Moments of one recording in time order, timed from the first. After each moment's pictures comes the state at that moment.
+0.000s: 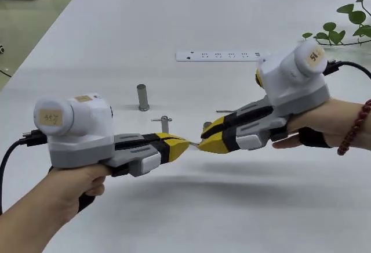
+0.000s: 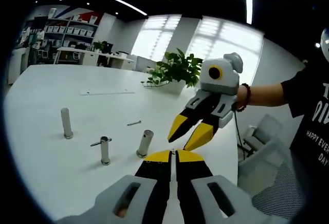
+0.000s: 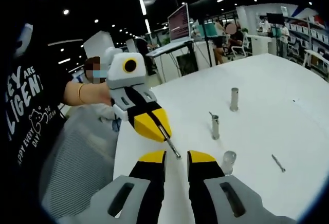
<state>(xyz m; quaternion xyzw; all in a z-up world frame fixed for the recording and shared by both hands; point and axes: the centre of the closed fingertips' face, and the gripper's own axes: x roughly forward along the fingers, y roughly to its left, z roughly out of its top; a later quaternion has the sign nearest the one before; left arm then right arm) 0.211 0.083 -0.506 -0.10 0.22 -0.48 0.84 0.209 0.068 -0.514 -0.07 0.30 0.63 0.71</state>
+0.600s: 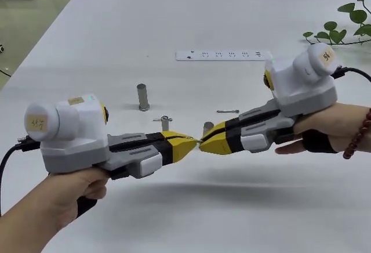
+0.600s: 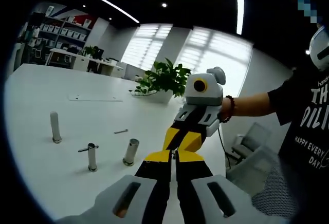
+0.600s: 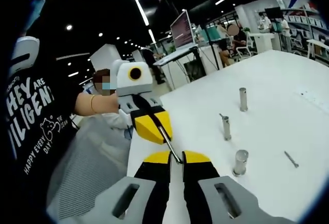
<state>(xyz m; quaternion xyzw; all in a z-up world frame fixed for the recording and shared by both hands) 0.202 0.074 -0.489 -0.14 0.18 -0.52 0.82 0.193 0.073 -0.506 -0.03 0.30 0.66 0.69</state>
